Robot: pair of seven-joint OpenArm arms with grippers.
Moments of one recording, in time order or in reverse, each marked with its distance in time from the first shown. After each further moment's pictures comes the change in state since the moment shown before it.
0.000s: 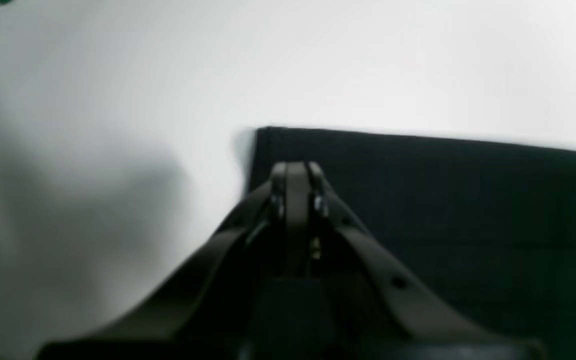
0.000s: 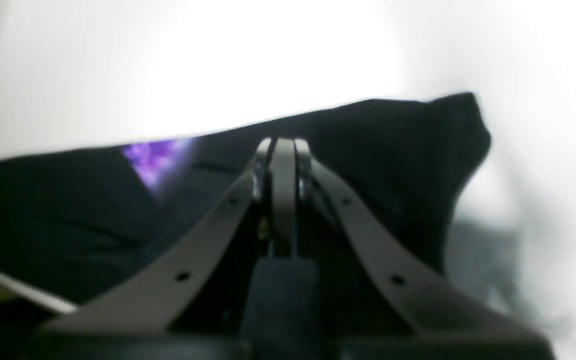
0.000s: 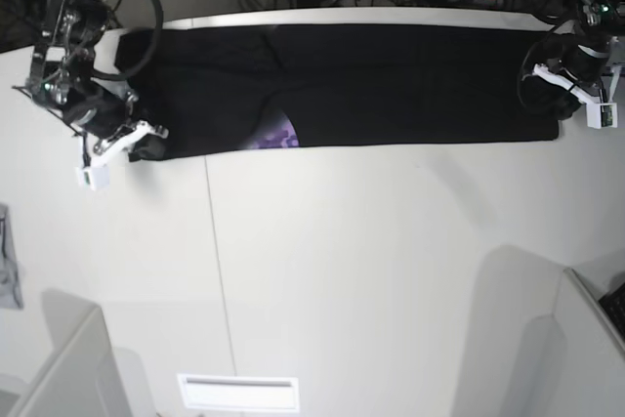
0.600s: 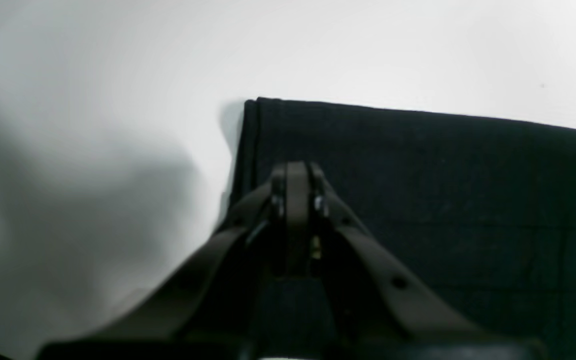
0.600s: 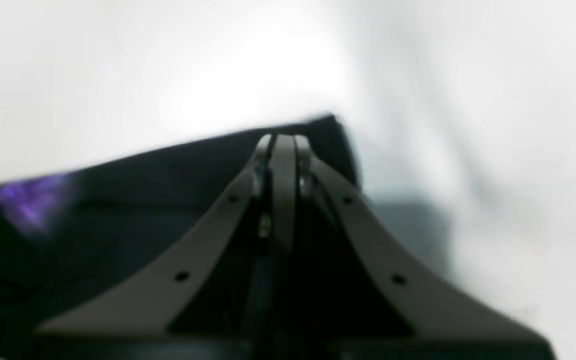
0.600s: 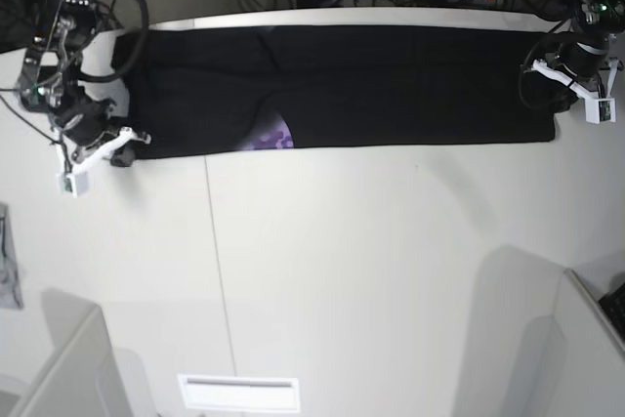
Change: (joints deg) left arm 0.2 0.3 -0.2 -1.9 0.2 0.3 -0.1; right arm -1.1 2.1 0.0 5.3 -9.6 -0.1 5.0
